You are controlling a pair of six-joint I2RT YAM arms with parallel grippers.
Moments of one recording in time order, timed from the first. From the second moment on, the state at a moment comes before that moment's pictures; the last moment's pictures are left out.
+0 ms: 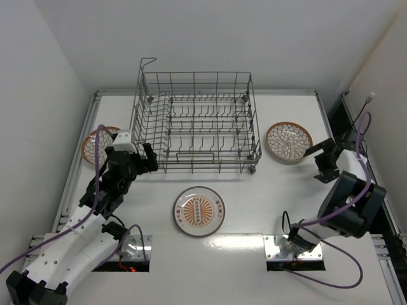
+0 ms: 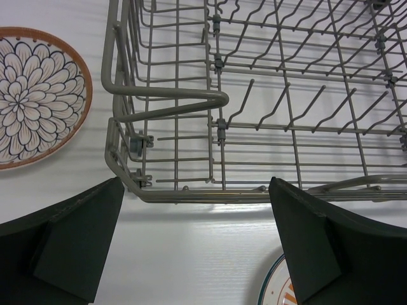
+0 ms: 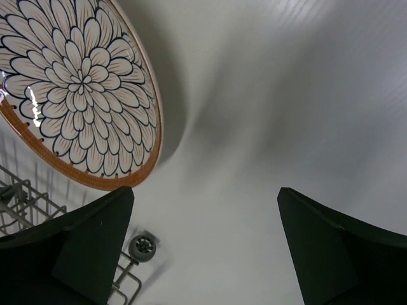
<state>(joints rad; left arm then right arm) -0.43 0.66 0.62 -0.31 -0.34 -0.32 -0.55 1.45 0.87 -0.52 -0.17 0.62</state>
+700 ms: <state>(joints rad) -0.43 0.66 0.63 -0.31 -0.38 -0.32 -0.60 1.84 1.00 -0.32 -0.39 0.65</state>
